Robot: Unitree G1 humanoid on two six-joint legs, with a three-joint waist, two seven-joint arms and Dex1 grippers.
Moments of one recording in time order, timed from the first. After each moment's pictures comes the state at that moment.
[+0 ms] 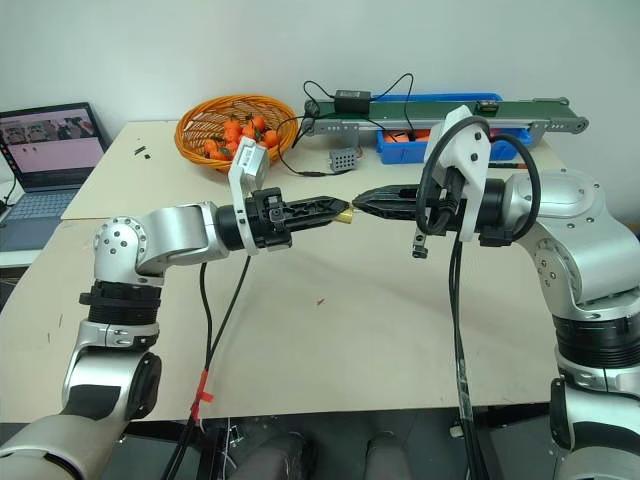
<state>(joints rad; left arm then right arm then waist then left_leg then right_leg) -0.88 0.39 0.04 0.16 -1.89 1.19 0.15 -0.75 -0.83 -0.02 -0.26 0.56 0.59 1.05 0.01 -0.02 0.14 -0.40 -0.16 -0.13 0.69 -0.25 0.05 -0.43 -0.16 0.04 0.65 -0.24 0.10</state>
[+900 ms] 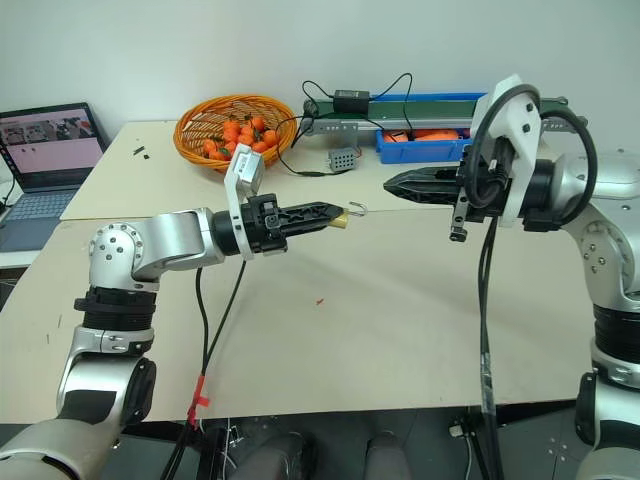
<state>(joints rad) -0.83 0.43 0.04 0.14 -1.84 1.20 0.11 -0.76 -0.95 -0.11 -0.22 0.61 0.65 1.11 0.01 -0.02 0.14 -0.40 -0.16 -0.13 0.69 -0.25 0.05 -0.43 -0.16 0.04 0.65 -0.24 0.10</state>
